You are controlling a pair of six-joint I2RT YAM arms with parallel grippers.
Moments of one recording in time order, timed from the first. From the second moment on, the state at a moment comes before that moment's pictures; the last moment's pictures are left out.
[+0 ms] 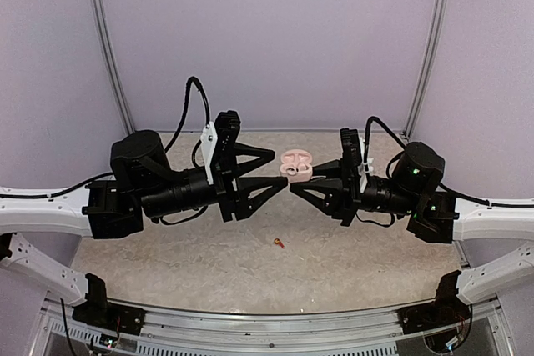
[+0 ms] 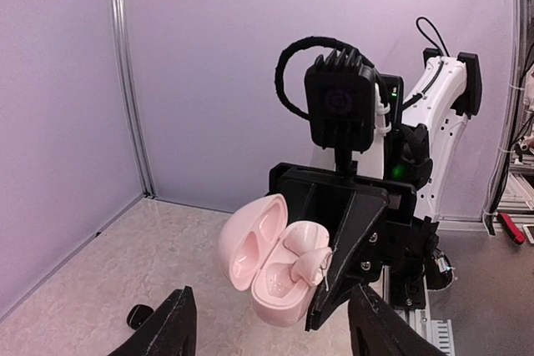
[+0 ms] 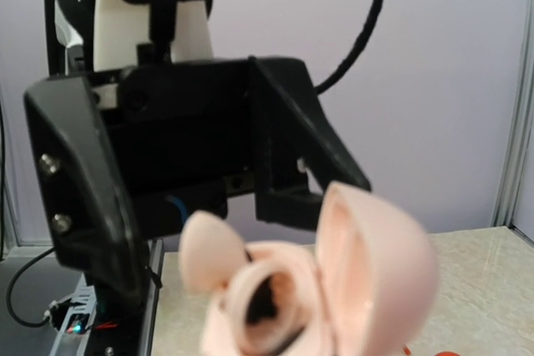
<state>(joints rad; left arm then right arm) -1.20 1.22 0.94 0.35 0.06 0.04 1.01 1.12 0.70 0.57 -0.44 0.02</state>
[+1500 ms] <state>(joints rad) -1.05 1.27 0.98 0.34 0.31 -0.18 1.02 1.12 0.70 0.55 -0.49 -0.04</state>
